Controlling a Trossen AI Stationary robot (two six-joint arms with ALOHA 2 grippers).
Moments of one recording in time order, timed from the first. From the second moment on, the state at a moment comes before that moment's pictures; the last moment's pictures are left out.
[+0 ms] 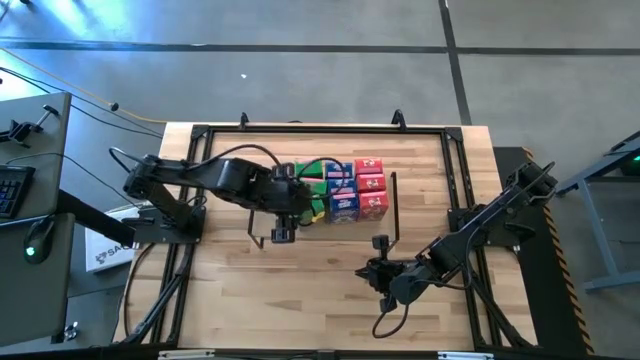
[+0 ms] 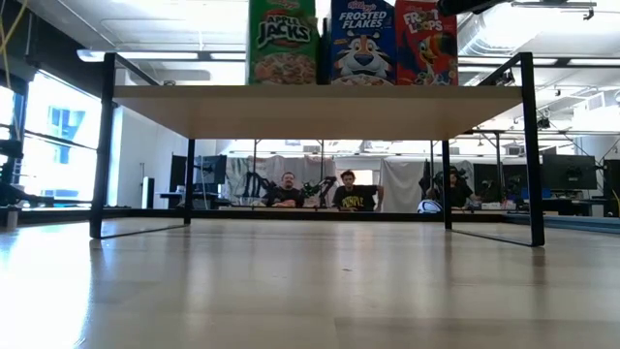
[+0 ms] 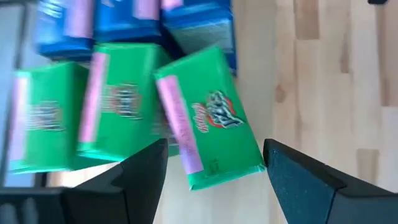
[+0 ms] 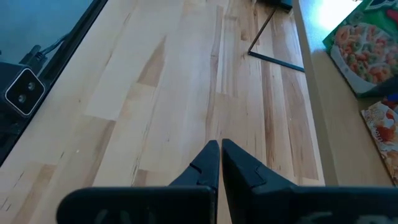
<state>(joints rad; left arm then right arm) -0.18 1.69 1.87 -1.28 -0.29 -0.10 0.66 1.51 1.05 -0.31 0.55 0.18</state>
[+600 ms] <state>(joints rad) -0.46 1.38 1.42 -1.00 -0.56 -0.39 0.64 1.51 1.05 -0.30 0.54 0.20</state>
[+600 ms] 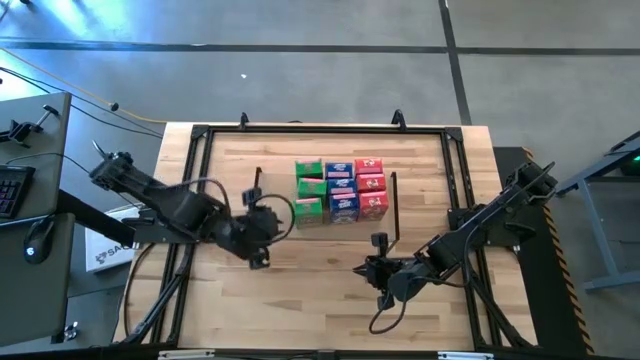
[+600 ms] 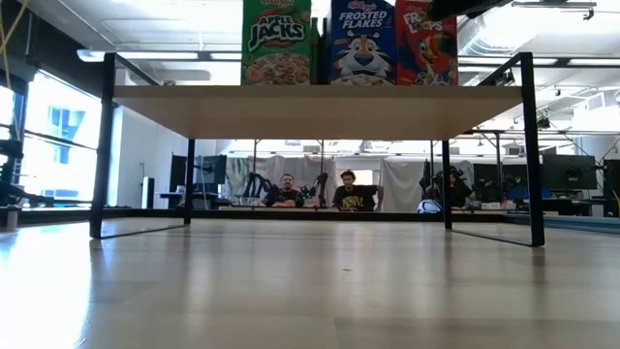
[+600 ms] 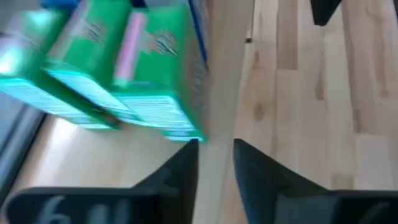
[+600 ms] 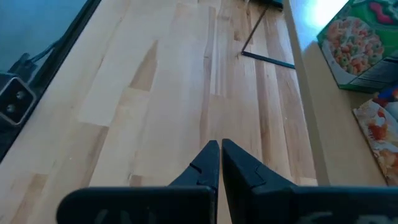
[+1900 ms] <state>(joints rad) -0.32 1.40 1.06 -0.36 -0.50 -0.25 0.44 1.51 1.41 -1.28 0.64 0.68</state>
